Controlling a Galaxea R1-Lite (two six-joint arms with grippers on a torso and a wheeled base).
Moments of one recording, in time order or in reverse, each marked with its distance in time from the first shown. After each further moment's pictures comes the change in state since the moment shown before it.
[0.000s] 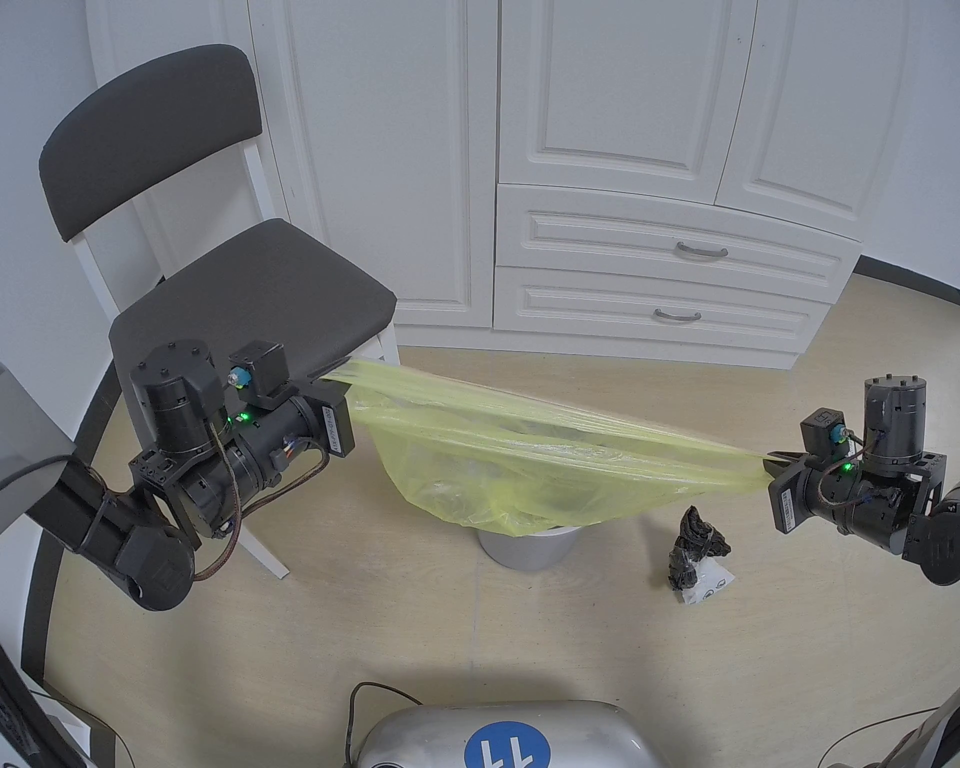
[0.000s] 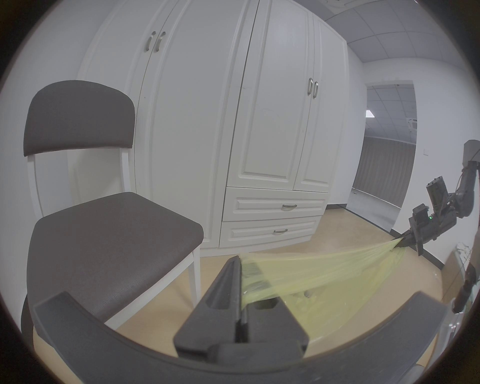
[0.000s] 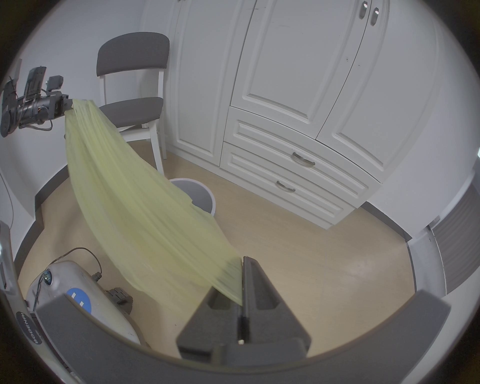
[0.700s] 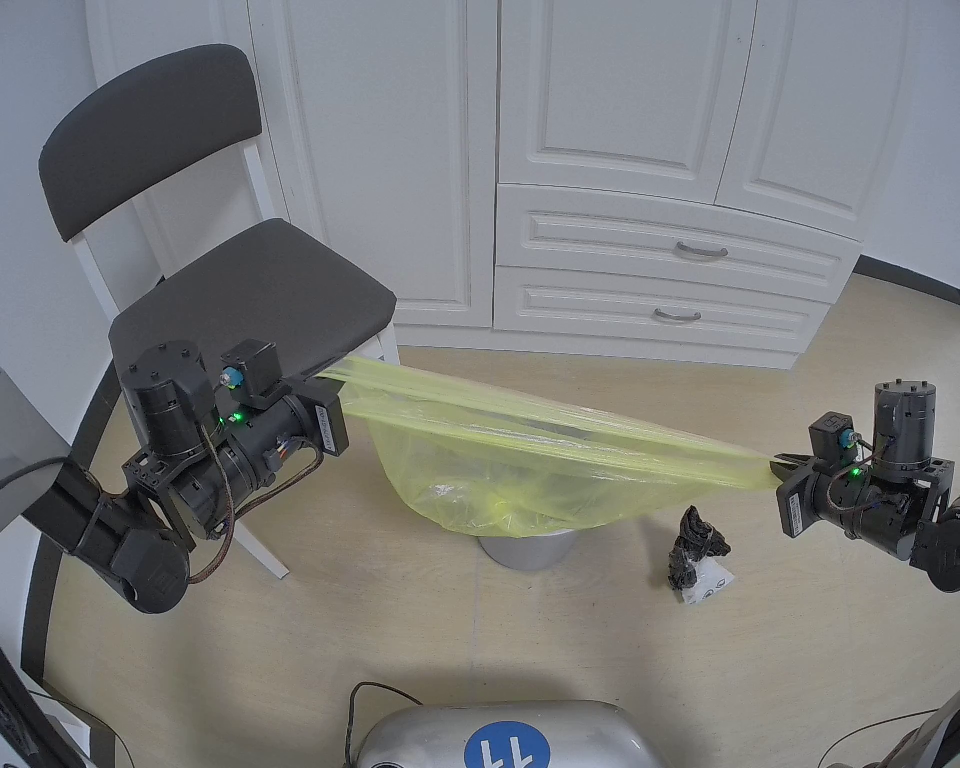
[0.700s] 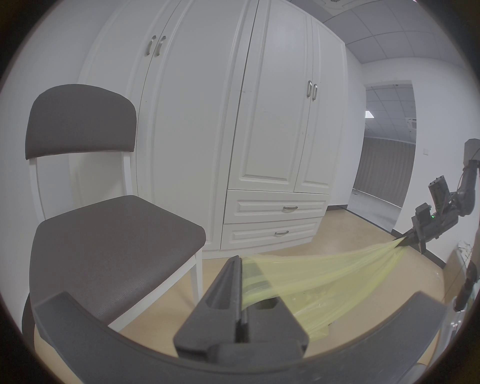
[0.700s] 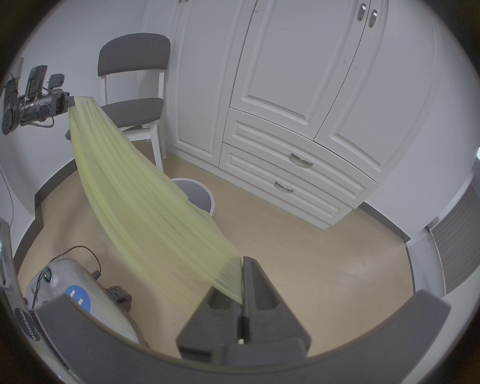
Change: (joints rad) left arm 0.017 -0.009 0.019 -0.033 0.006 0.007; right arm -0.023 -0.031 0.036 -0.010 -0.004 -0.013
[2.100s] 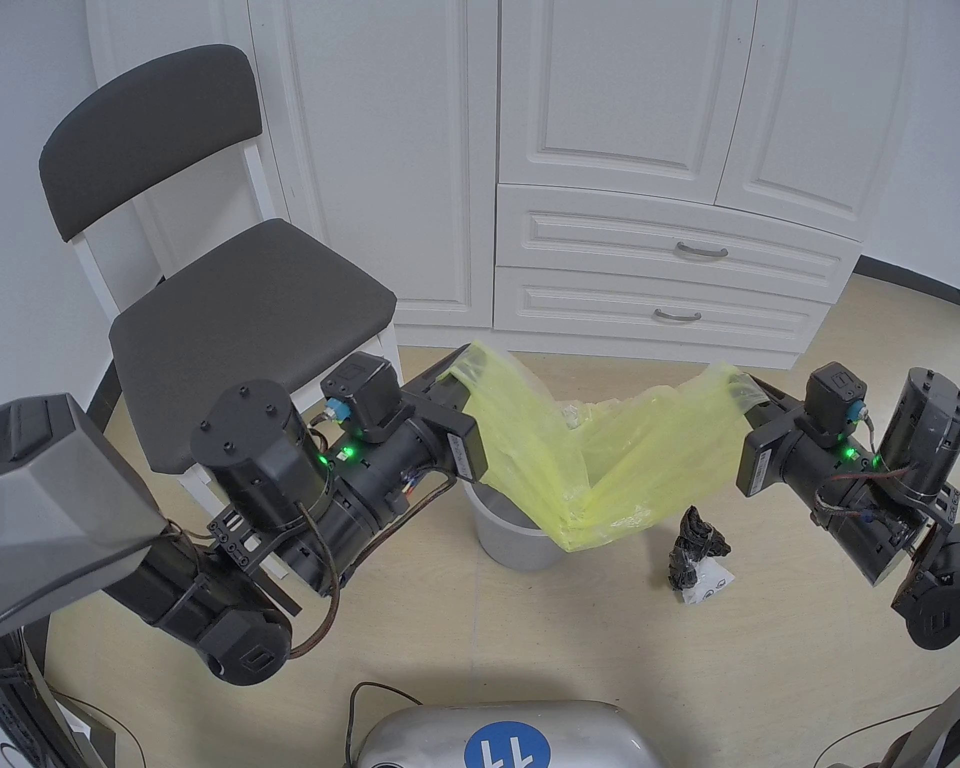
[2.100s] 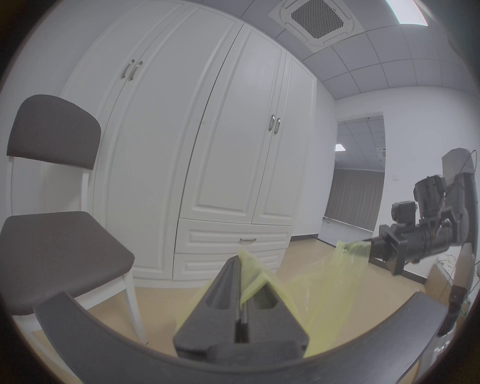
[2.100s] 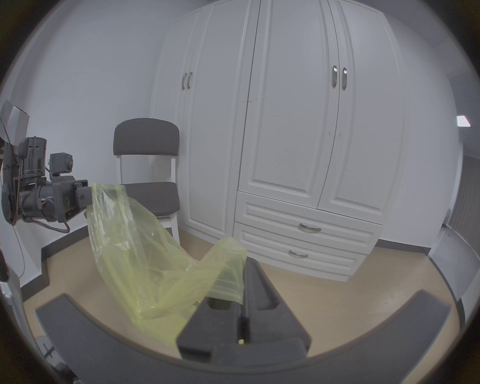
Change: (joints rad) left arm -0.335 0.101 -0.032 -0.277 0.119 0.000; right arm 0.318 -0.006 0.059 -0.520 -0.117 0.097
